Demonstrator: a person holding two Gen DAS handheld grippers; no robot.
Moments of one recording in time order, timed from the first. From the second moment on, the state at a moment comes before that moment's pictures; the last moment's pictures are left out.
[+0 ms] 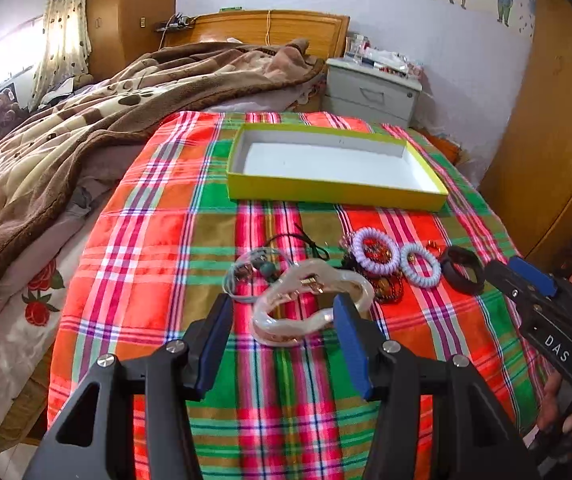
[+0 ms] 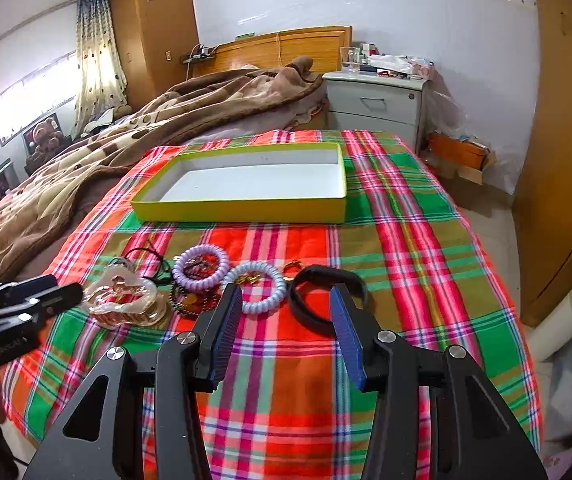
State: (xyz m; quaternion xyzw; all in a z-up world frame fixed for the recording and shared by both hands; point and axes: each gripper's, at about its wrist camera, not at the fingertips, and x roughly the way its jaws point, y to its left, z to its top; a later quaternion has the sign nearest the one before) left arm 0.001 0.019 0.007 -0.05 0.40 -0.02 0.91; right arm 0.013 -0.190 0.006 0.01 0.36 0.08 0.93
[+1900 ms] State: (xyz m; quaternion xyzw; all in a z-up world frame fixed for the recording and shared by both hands) left arm 0.047 0.003 -0.024 0.00 0.50 -0.12 0.85; right arm 0.072 -0.244 -0.033 0.04 0.44 0.09 0.89
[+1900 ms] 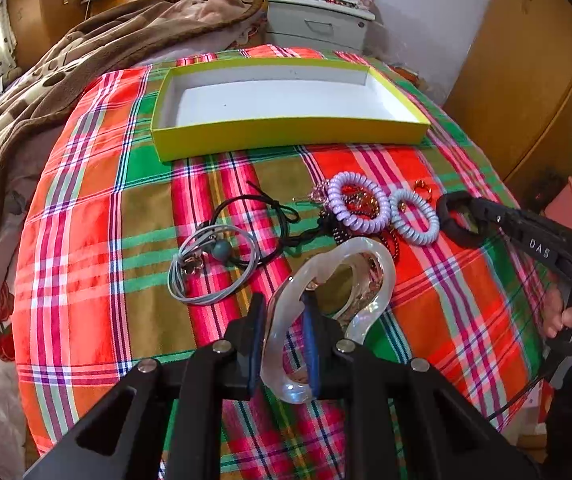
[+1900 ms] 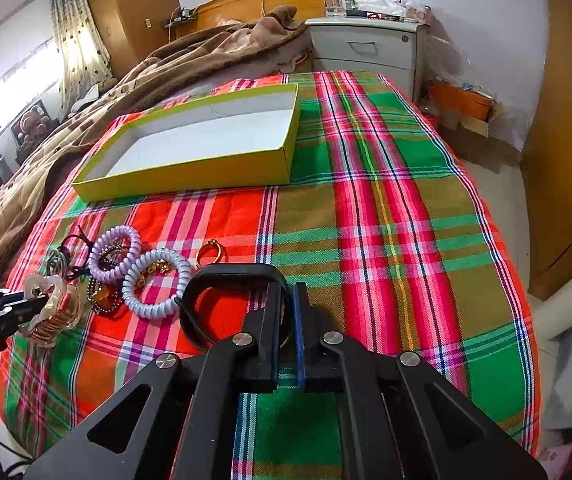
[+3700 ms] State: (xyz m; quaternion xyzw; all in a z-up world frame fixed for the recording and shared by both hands) left arm 0.248 0.033 -0.020 -0.07 0.48 -0.07 0.87; right arm 0.250 -0.196 -0.010 0.02 0.42 0.06 0.91
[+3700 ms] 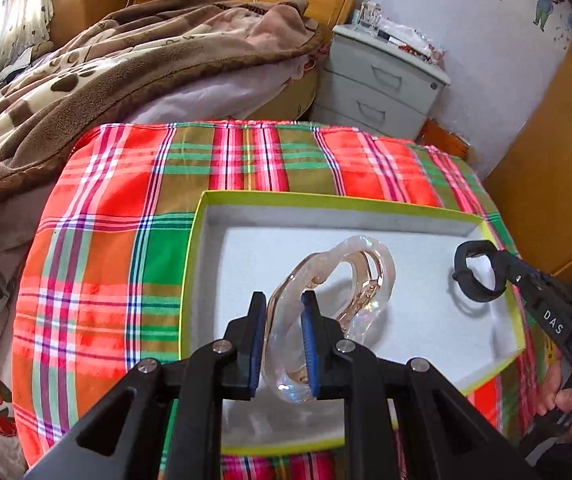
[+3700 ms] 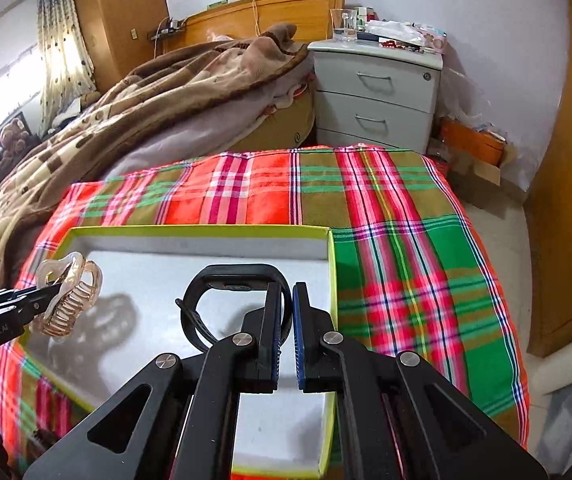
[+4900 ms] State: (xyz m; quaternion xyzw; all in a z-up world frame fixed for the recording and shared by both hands) left arm 0.242 0.038 -0.018 -0.07 0.47 -0.05 0.88; right arm 0.251 -0.179 -0.011 -0.02 0.41 0.05 0.91
